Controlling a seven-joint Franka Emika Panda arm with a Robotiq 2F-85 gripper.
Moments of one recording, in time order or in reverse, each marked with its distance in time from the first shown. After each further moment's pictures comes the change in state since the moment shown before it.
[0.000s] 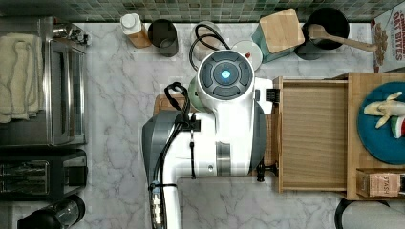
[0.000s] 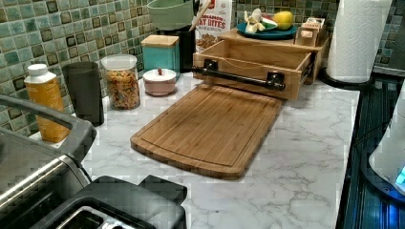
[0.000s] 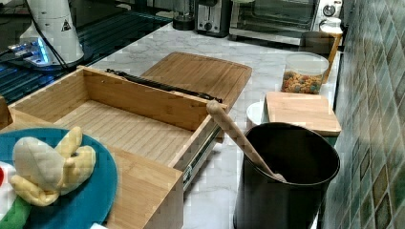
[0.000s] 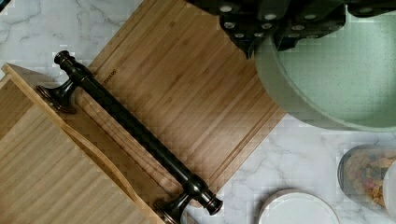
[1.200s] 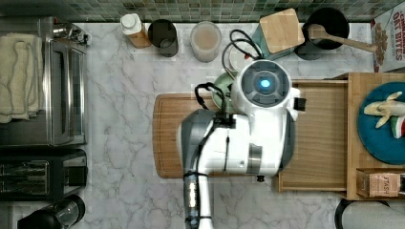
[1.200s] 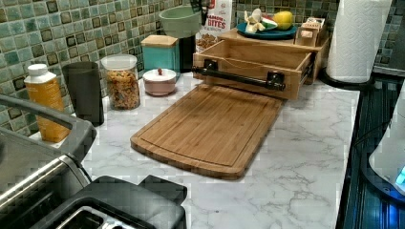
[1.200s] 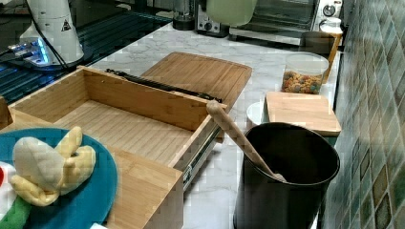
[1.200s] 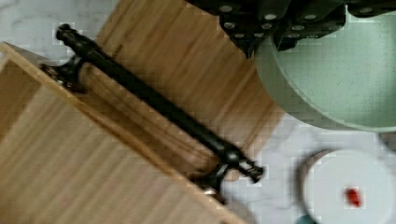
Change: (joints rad) arm -0.059 0.009 -0.064 -0.093 -0.006 0.117 0.019
